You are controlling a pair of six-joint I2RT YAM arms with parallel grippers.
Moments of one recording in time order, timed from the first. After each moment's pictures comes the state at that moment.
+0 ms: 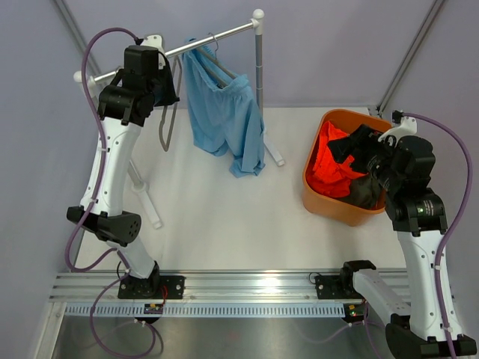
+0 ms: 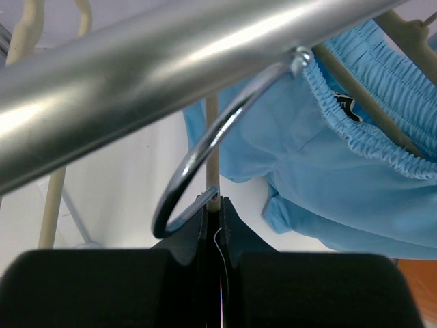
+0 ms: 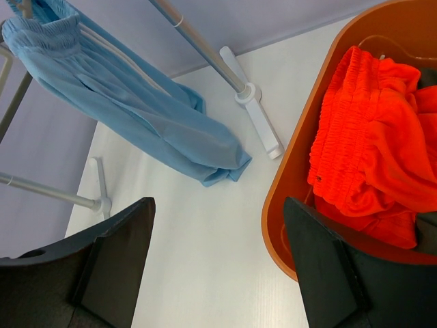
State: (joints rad) left arm -0.28 1.72 2.28 -1.05 -0.17 -0.25; right arm 0.07 0.86 1.27 -0.65 -0.20 0.50
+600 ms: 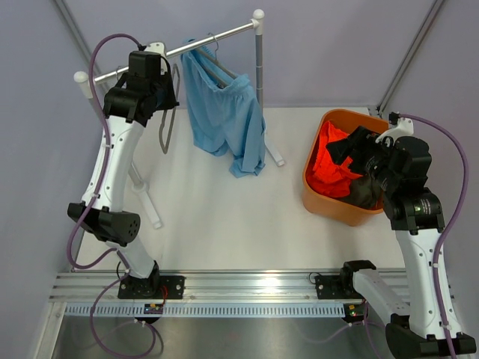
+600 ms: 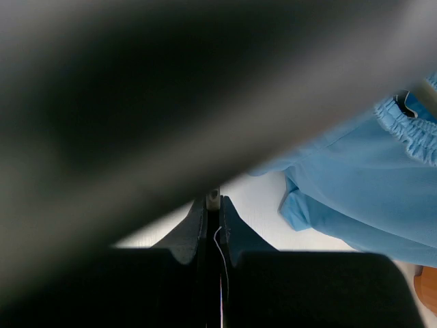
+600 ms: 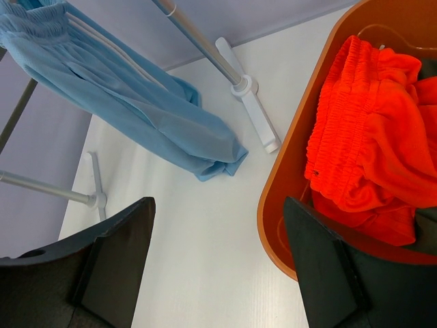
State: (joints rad) left arm -0.25 1.72 2.17 -1.00 -0.17 -0.23; right arm 0.07 0.86 1.24 -0.65 -0.20 0.49
